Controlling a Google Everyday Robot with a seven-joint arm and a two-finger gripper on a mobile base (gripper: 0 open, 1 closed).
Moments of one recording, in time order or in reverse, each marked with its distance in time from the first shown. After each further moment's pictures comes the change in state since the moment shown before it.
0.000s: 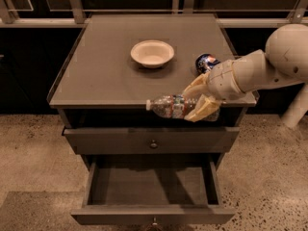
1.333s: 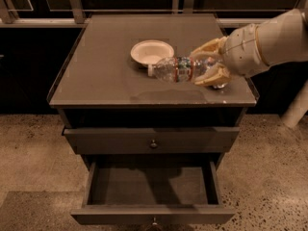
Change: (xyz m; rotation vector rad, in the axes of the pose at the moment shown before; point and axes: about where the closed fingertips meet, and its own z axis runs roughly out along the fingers) arm -0.062 -0.025 -0.074 0.114 0.026 -0.170
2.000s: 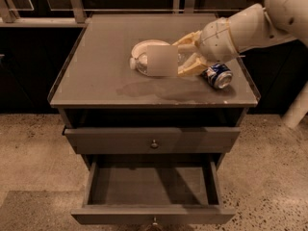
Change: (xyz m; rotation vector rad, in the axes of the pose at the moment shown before) arm -0.004 -0.038 0.055 -0.102 -0.179 -0.022
